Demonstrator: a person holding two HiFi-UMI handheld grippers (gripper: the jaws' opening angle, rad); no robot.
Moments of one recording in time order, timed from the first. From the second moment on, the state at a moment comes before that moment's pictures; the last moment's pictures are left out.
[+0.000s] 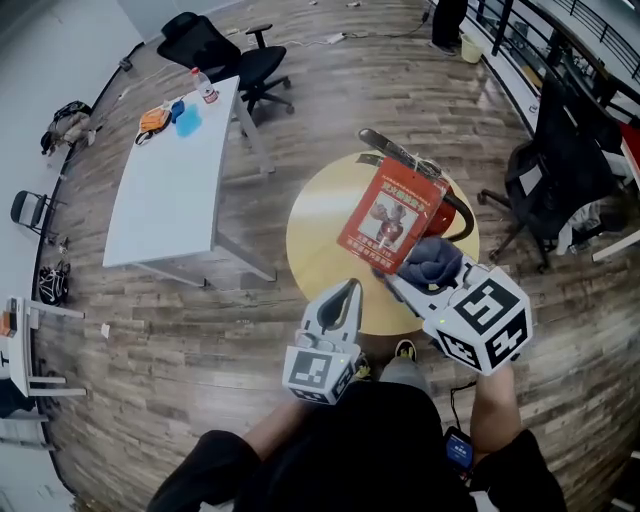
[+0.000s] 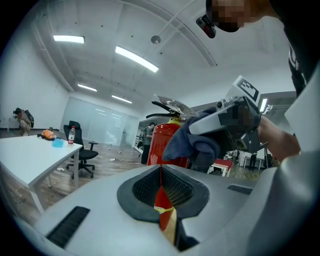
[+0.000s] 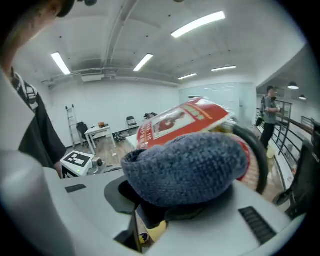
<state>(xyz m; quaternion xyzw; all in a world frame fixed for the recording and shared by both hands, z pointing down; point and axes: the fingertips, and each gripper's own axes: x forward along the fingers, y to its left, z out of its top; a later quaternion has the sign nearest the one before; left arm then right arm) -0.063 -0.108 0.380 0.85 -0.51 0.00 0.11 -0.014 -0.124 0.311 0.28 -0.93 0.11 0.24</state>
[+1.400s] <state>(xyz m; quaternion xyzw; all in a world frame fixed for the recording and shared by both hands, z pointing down) -0.069 -0.098 0.384 0.85 -0.51 0.00 0.12 0.036 -0.151 0.496 0.31 -0.80 0.49 0.15</state>
